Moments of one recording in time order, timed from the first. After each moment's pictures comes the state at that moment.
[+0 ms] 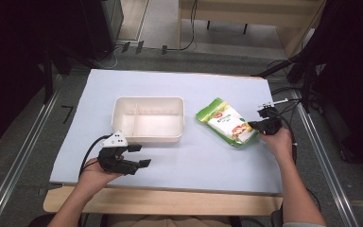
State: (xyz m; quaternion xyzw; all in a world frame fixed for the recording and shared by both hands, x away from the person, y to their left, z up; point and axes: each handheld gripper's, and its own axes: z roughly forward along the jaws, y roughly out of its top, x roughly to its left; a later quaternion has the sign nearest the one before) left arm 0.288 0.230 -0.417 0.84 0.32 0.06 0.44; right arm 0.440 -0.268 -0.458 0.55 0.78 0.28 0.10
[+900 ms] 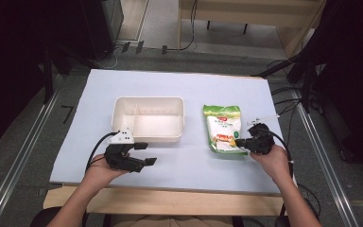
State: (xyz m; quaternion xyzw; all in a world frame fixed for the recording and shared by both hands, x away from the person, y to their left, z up) left arm 0.298 0.216 -0.417 0.84 0.30 0.05 0.44; right arm 0.371 -0.226 -0.447 0.47 0.82 0.32 0.04
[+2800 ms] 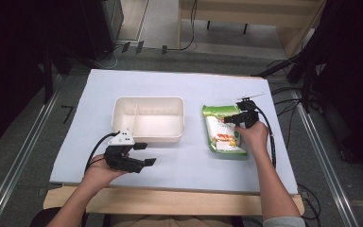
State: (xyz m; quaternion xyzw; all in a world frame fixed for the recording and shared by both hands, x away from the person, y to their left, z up) left arm 0.296 0.217 -0.417 0.85 0.30 0.06 0.43; right arm 0.471 -0.202 -0.462 0.57 0.76 0.30 0.06
